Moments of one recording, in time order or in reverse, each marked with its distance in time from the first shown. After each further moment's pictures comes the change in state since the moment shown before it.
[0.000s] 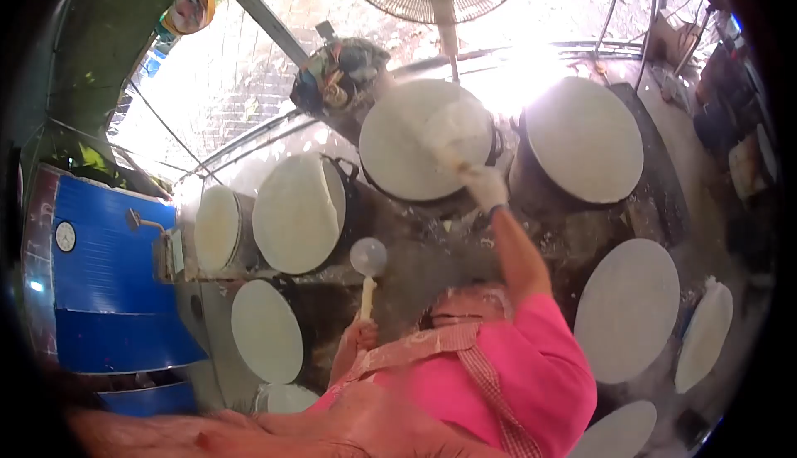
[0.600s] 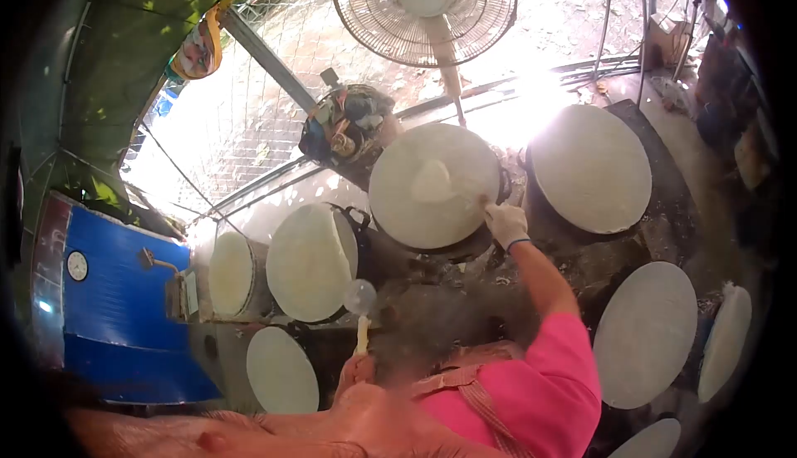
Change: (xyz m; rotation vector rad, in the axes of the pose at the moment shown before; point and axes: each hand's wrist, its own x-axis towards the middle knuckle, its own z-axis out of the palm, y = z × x) left_hand 0.065 0.078 0.012 -0.214 -0.484 -0.071; right_hand 0.026 0.022 -0.019 -0.665 0.038 -0.170
